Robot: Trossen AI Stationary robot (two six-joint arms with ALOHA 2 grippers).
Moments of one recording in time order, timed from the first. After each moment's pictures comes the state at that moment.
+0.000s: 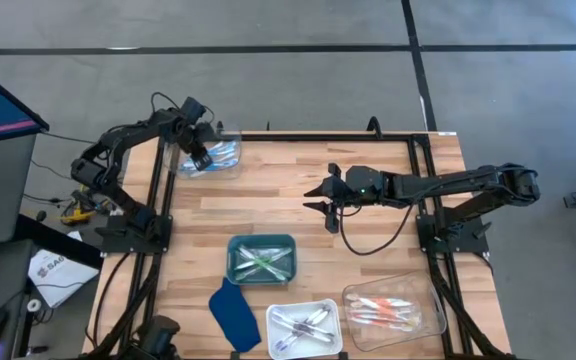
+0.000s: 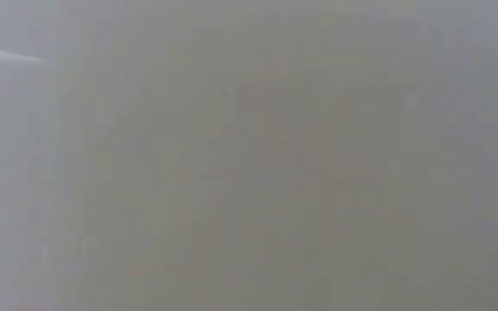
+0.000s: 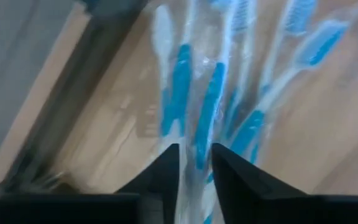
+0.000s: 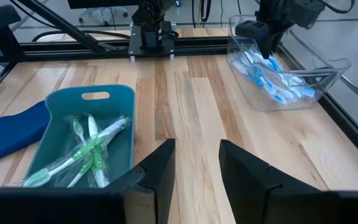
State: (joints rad) left arm 1.11 1.57 0.97 -0.73 0.01 0.54; right arm -0.06 1.35 0.84 0.10 0.03 0.00
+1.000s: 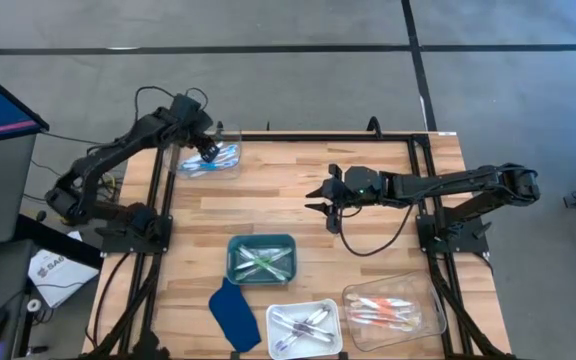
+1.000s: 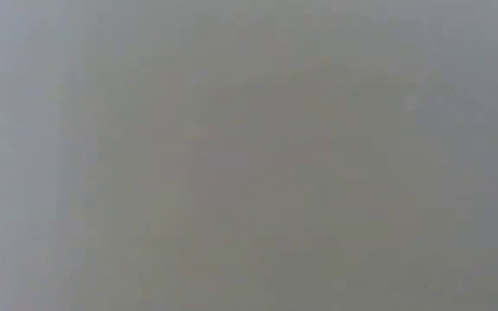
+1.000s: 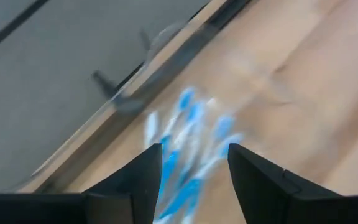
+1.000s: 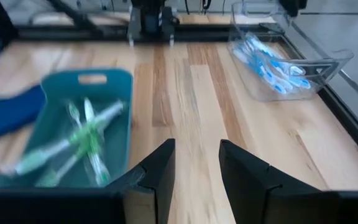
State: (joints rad) left arm 0.96 1.27 0.97 -0.67 0.01 0.22; right arm -0.06 1.35 0.84 0.05 0.03 -0.04
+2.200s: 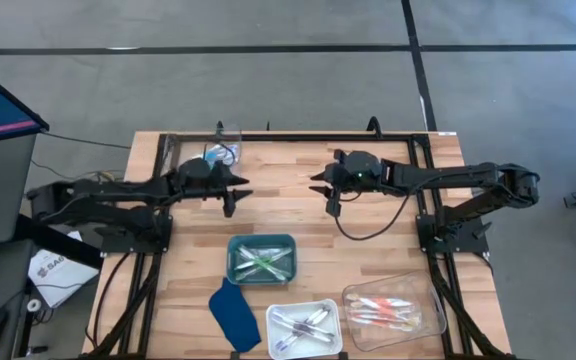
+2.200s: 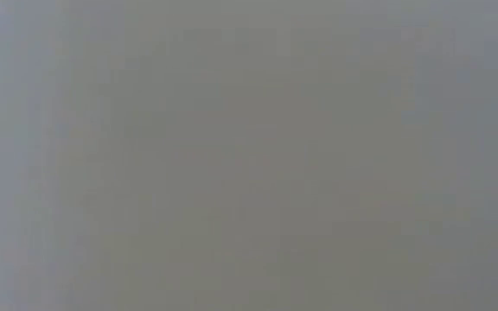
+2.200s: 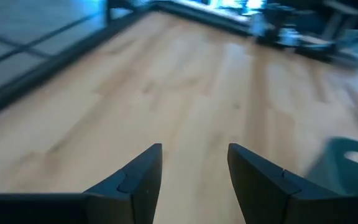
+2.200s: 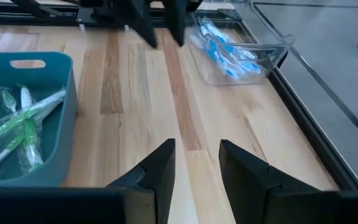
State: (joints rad) left arm 0.39 1.08 0.36 0.31 0.10 -0.11; right arm -0.20 1.35 0.84 0.01 0.03 -0.12
